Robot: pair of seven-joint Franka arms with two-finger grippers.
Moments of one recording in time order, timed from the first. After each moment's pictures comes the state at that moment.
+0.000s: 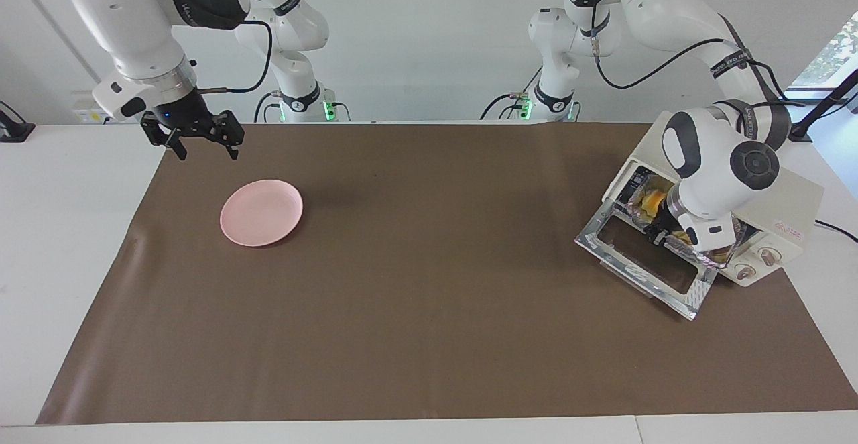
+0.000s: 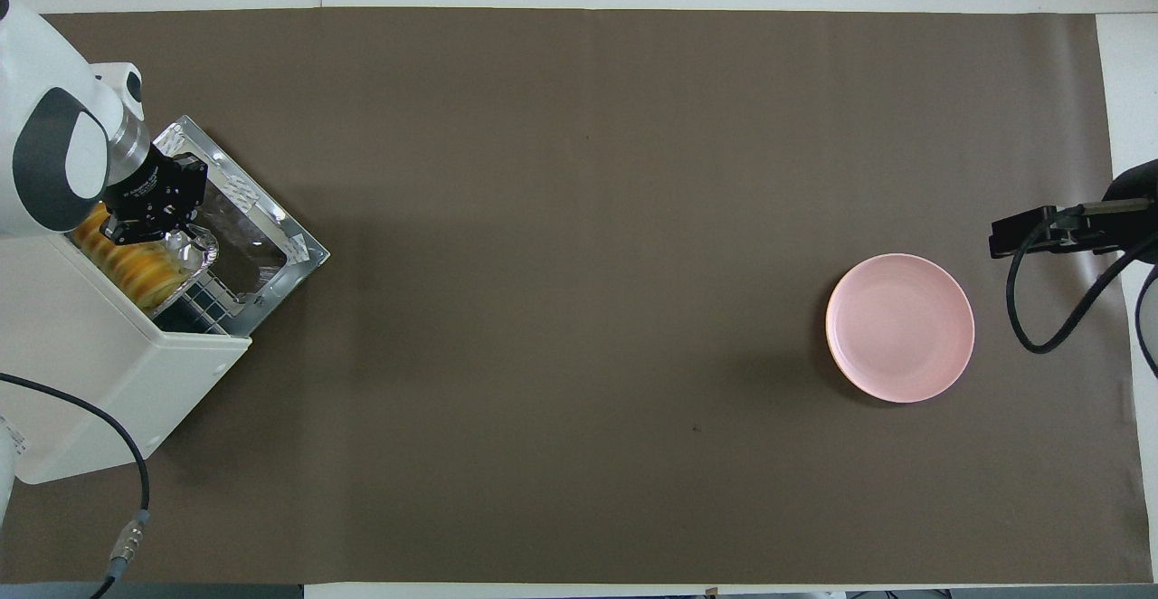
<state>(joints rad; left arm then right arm) -0.40 0.39 0.44 -1.62 -0.05 1.74 -0.81 -0.02 -0.07 -0.01 -1.77 -0.03 1.67 -0.04</state>
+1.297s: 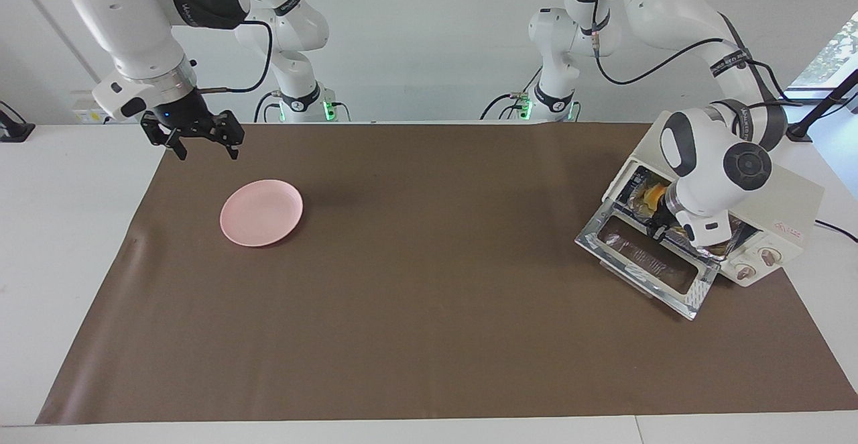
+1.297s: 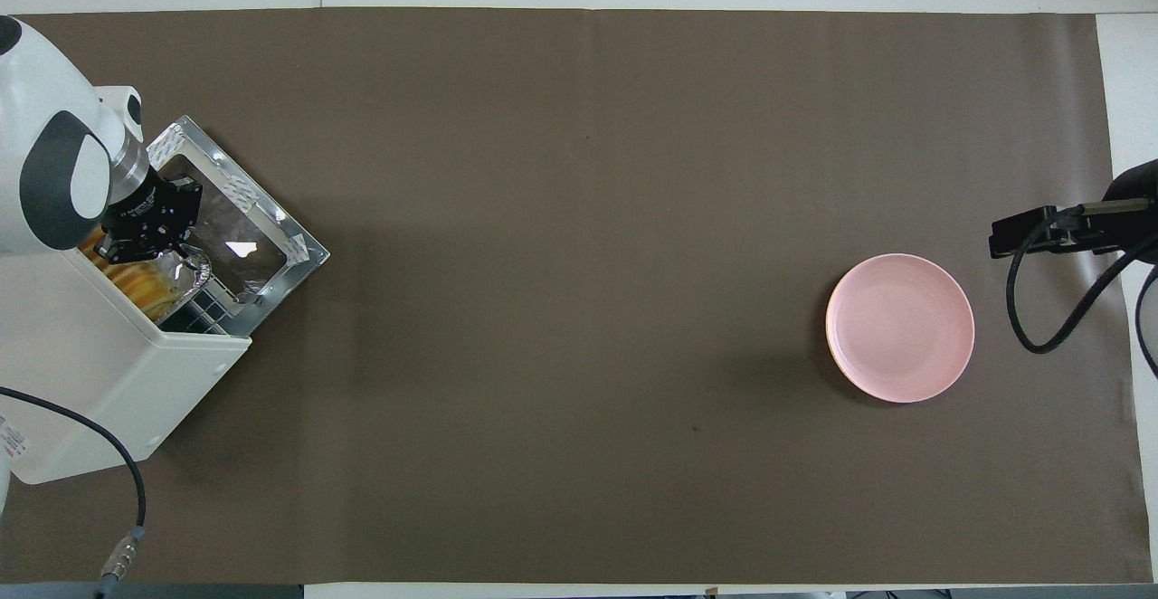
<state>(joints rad) -0.40 0.37 0.45 -1.69 0.00 1.76 -0.82 -0.02 -0.07 -0.01 -1.77 -0.03 1.67 -0.04</state>
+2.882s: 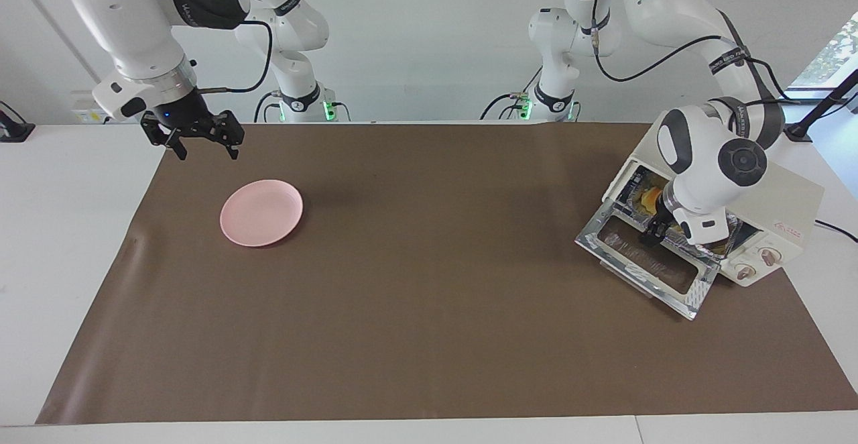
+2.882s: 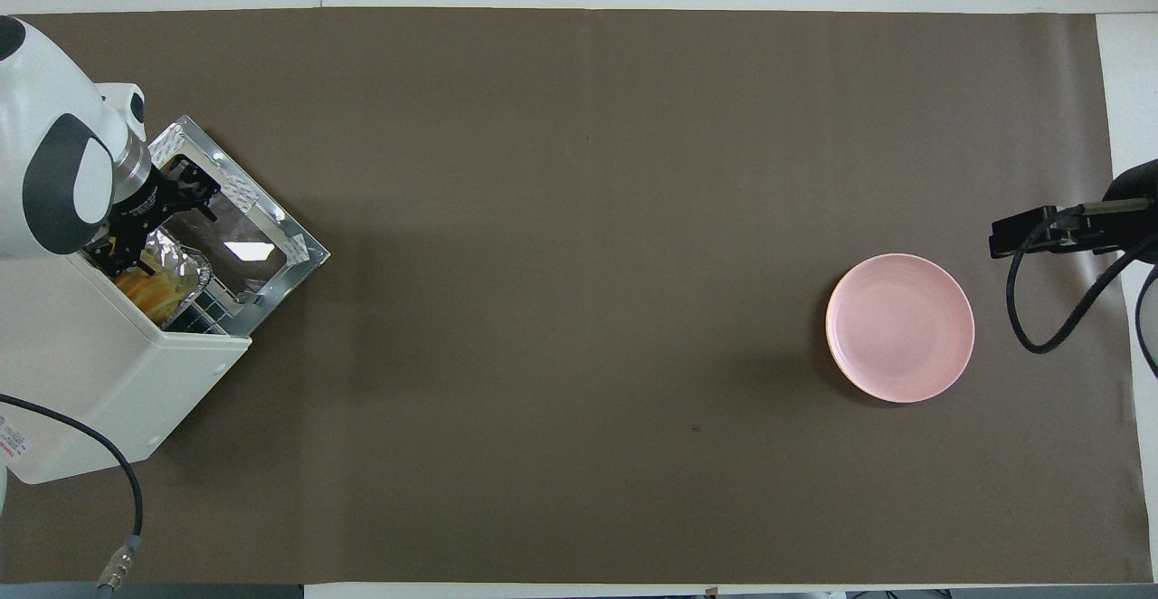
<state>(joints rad) -0.40 0.35 0.43 -1.68 0.02 1.78 -0.82 -0.02 -0.07 -0.01 -1.77 -0.03 1.67 -0.04</state>
